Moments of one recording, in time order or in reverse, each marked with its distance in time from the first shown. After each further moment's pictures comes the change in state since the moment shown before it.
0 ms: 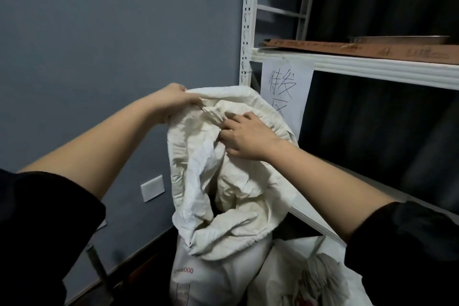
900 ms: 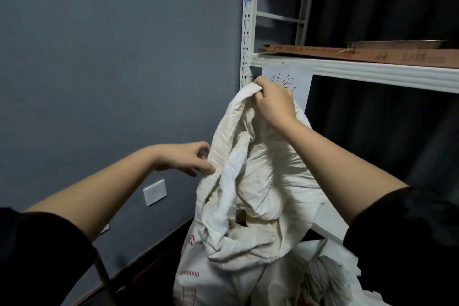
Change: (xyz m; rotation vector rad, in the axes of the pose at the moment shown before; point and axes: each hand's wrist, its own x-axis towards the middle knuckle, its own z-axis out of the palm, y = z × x) left_hand -0.031 -0.063 0.036 0.110 -0.631 0.033; right_hand 0.005 0.043 -0.048 0.594 0.394 0.742
